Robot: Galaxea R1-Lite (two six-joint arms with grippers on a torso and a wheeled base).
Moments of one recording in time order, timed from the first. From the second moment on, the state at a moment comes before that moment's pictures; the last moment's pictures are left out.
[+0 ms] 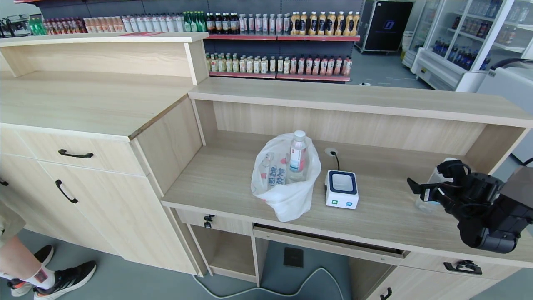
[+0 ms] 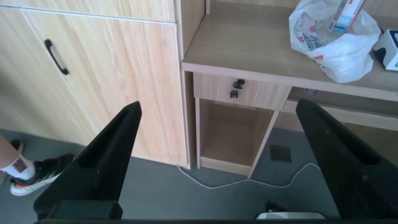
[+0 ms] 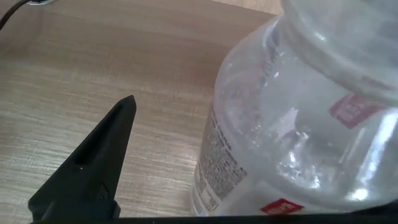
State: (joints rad) left arm 0.00 0.00 0.00 0.00 0.00 0.00; right arm -0.29 2.46 -0.97 -1.41 0.18 -0.22
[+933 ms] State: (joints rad) left arm 0.00 0.00 0.00 0.00 0.00 0.00; right arm -0.26 2.45 -0.96 -1.38 0.18 -0.19
